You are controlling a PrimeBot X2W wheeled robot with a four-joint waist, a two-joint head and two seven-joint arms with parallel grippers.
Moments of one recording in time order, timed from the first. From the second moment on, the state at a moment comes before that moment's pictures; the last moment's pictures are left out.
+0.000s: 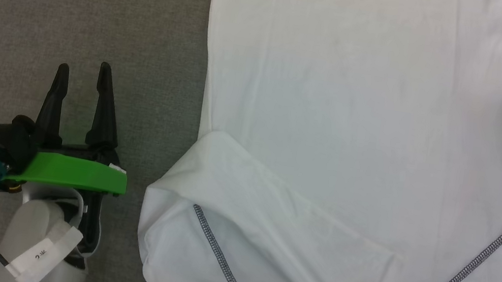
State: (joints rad) left arm -0.25 0.12 -0.02 0.03 -0.39 0.00 -0.26; right arm -0.77 -0.38 -0.08 0.60 0.25 0.13 0.45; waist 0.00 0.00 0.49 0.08
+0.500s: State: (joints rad) left arm -0.25 0.08 0.04 0.08 -0.33 -0.07 -0.26; right arm -0.78 -0.40 -0.10 0.60 0.30 0.13 0.53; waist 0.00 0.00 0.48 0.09
